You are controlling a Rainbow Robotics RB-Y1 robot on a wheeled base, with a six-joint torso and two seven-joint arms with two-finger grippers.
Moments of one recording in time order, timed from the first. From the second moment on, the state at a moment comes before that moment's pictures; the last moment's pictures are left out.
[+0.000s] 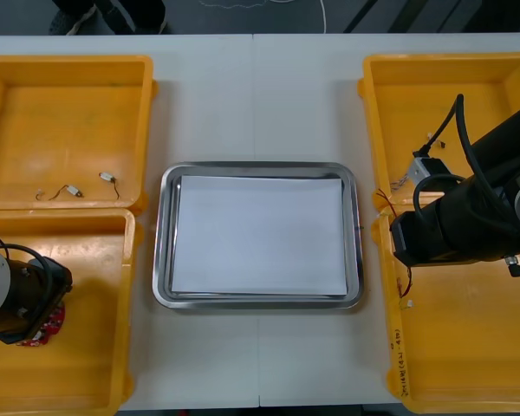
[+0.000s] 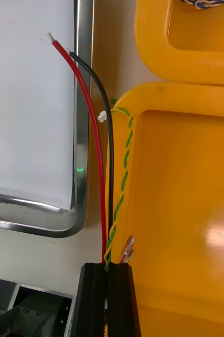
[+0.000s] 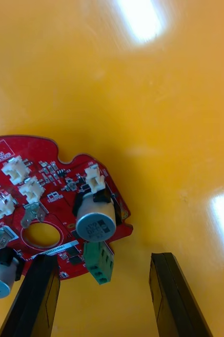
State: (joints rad) right arm -0.37 -0.70 0.17 -2.24 -0.91 1.87 0.91; left arm 0.07 0.36 0.18 -2.13 0.35 1.70 -0.48
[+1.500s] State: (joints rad) right arm -0.37 -0.70 0.17 -2.24 -0.91 1.87 0.91; left arm 0.07 0.36 0.17 -2.13 0.34 1.69 -0.48
